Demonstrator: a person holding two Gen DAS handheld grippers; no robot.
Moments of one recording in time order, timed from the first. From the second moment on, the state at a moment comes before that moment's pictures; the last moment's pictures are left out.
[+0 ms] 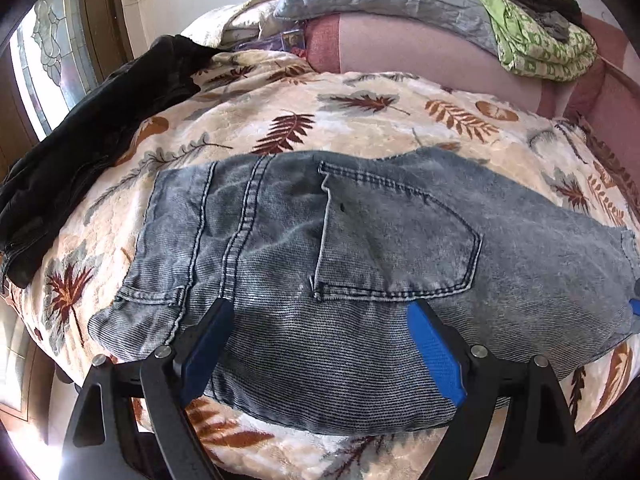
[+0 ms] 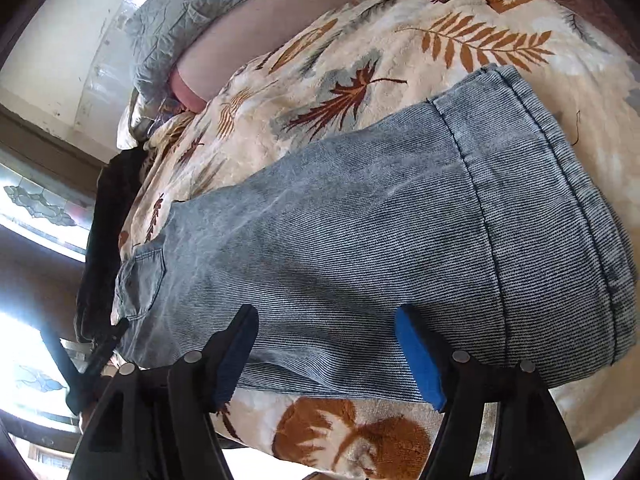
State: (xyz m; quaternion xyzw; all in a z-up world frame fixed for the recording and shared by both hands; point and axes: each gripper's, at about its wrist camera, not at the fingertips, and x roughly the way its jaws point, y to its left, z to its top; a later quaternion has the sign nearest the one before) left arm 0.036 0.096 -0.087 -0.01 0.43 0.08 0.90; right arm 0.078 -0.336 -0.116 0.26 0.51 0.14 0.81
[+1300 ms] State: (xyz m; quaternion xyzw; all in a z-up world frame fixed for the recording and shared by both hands) left arm 0.014 0.126 -0.067 -0.05 0.41 0.12 0.90; right arm 0.044 -0.341 -0.081 0.29 0.40 0.15 0.86
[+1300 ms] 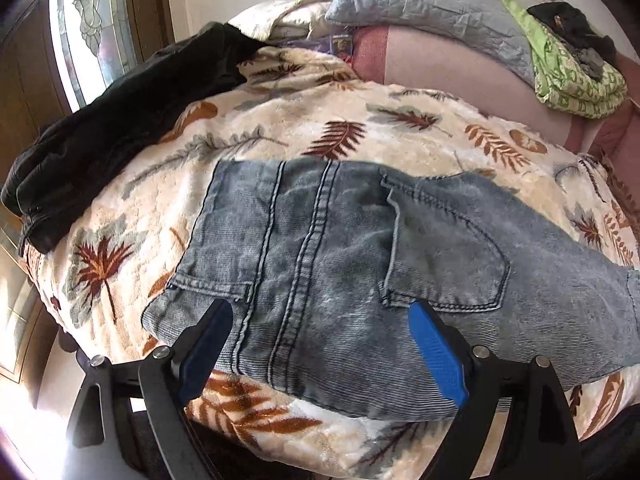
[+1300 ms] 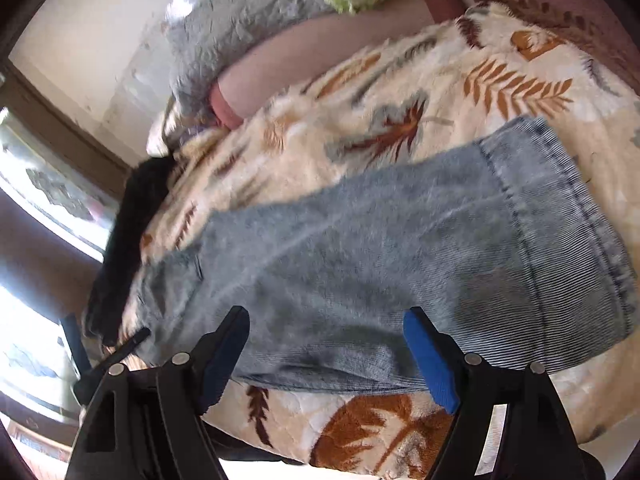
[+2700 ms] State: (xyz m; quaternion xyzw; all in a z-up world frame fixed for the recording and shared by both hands) left arm 0.050 -0.061 -0.114 0.09 0.45 -0.09 0.88; right arm 0.174 -0.411 -0.079 0.06 0.47 -0.01 0.88
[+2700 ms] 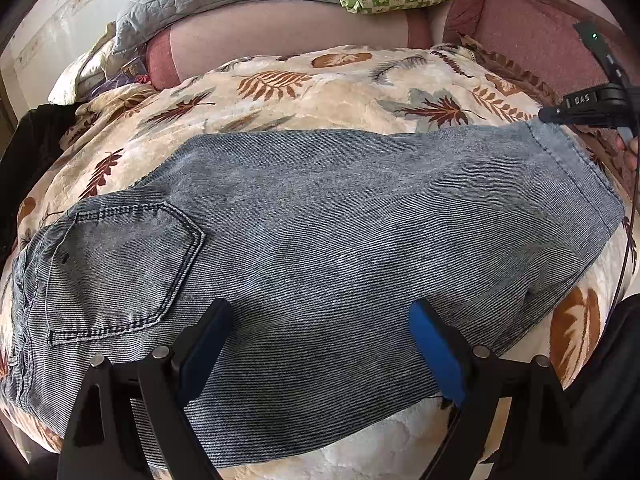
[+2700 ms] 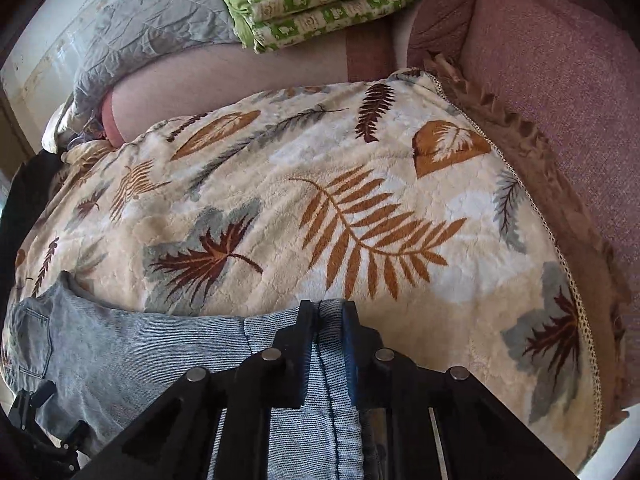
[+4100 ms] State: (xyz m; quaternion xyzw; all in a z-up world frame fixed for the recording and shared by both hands) left arm 0.032 -0.079 -0.119 0.11 0.42 -0.14 0.89; right arm 0.025 -0.425 -0.117 0.37 0.42 0.05 0.83
